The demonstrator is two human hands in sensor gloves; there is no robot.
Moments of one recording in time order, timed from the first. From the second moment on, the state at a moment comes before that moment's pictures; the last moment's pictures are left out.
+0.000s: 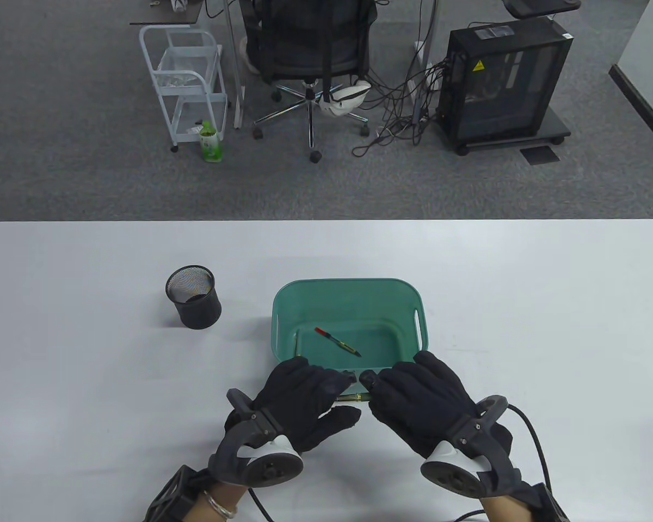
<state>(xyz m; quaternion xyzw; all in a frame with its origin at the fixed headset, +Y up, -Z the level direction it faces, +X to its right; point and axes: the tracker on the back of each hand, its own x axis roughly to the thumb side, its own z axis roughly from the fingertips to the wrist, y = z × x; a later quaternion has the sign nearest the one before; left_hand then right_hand) -0.107 -0.621 -0.226 0.29 -0.39 0.14 0.86 0.125 -0.616 -0.215 0.32 -0.35 0.88 0.09</state>
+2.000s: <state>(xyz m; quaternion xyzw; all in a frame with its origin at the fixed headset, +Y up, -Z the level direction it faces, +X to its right) -0.104 -0.623 -0.224 0.30 -0.39 0.13 0.86 0.126 -0.616 -0.215 0.32 -0.35 0.88 0.09</state>
